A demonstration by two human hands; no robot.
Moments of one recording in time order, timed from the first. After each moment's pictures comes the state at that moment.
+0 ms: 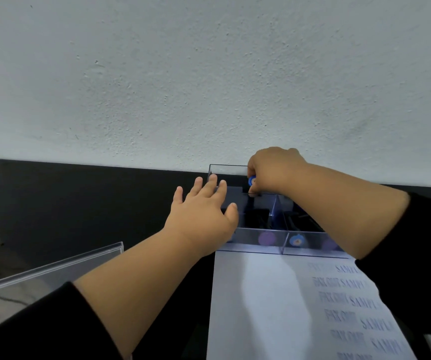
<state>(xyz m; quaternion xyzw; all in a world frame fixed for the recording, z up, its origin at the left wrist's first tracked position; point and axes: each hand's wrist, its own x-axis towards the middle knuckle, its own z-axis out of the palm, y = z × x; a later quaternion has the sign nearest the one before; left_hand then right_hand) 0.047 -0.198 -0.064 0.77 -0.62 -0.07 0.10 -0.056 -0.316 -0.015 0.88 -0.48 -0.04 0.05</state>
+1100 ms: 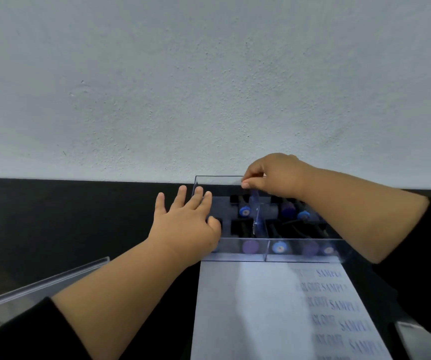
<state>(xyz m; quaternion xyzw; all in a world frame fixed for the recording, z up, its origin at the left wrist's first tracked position) 0.043 -0.195 -0.052 0.79 -0.62 -0.05 0.01 -0.100 -0.327 -0.006 0.90 -0.42 0.05 -0.08</state>
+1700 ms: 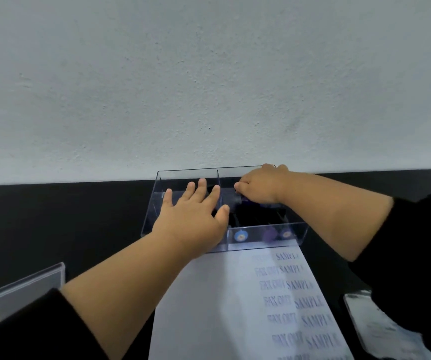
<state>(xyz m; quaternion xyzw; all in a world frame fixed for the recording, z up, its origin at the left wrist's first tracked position) -0.010 -0.222 -0.057 0.73 -0.68 -0.05 0.01 -0.138 -0.322 -0.025 0.84 -0.53 -0.10 -0.03</state>
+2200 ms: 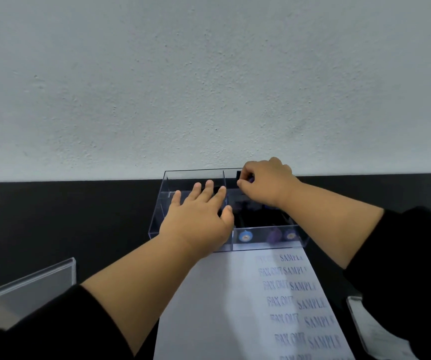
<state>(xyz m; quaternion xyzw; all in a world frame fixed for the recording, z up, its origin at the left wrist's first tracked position) -0.011 -0.220 -0.062 0.73 -0.68 -0.04 0.05 -0.139 -0.329 -0.042 0.85 -0.52 0.11 -0.04</state>
